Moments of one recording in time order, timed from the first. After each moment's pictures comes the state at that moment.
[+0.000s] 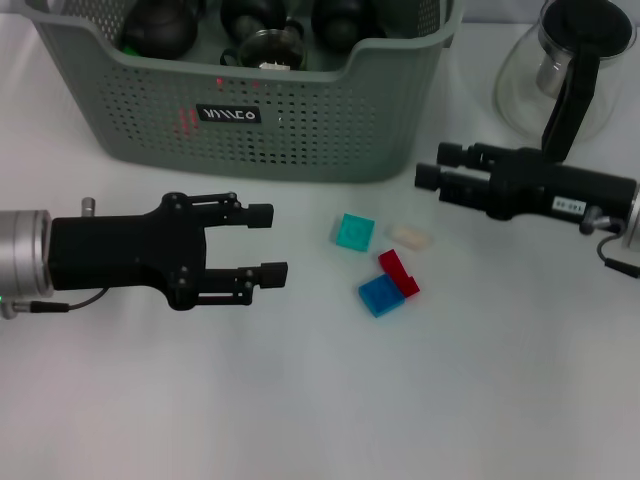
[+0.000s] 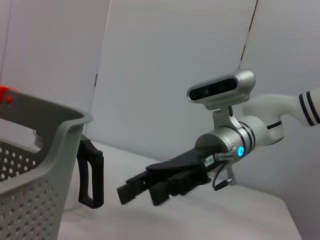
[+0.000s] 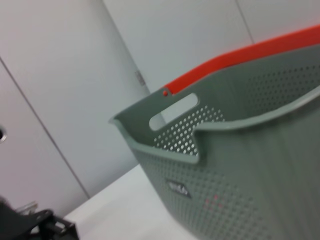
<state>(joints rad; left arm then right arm) -0.42 -2.04 0.72 0.59 1.94 1.78 -1.20 0.56 2.09 -0.83 -0.45 -1.77 -1.40 1.44</state>
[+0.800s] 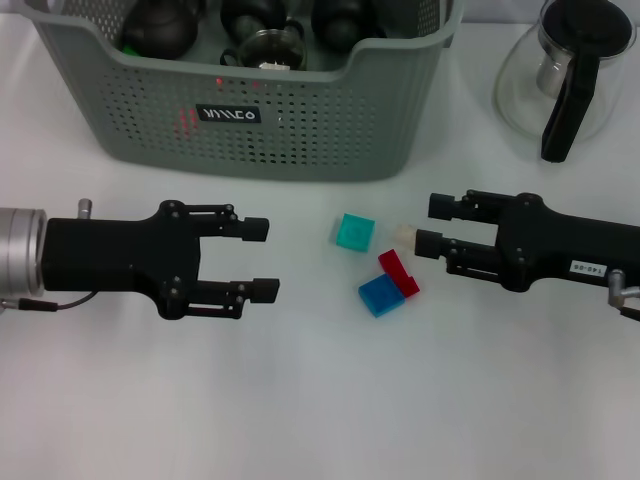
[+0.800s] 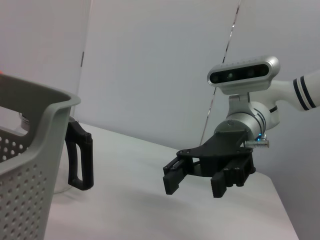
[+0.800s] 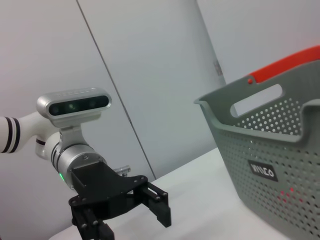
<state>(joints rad) -0.45 -2.02 0.72 0.60 1.99 1.80 -1.21 0.50 2.08 -0.84 -0.45 -1.80 -1.60 1.30</state>
